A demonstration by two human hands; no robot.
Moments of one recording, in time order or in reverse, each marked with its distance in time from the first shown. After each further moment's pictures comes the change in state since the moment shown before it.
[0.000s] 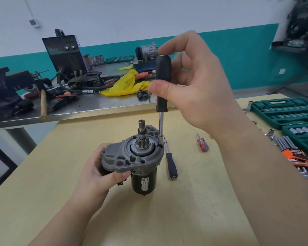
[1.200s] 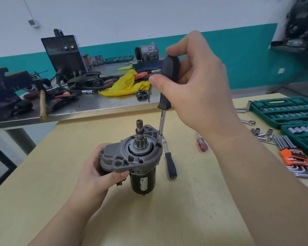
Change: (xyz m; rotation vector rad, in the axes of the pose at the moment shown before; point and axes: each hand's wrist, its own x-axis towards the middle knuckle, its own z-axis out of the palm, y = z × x) left_hand 0.001 -0.001 0.000 -0.024 -0.011 0.017; right_hand -0.001 0.001 0.006 -0.271 0.219 -0.001
